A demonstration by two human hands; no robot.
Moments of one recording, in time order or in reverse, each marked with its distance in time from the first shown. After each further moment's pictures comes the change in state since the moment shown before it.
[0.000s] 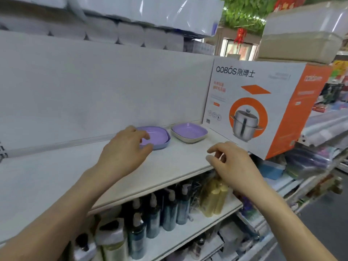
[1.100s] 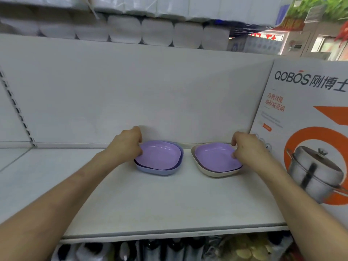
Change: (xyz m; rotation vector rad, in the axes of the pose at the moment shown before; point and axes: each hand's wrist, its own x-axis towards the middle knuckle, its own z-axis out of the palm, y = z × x) left_hand 0.121 -0.058 0.047 0.173 -0.054 -0.533; right_hand 0.261 0.081 0.072 -0.299 -0.269 -0.058
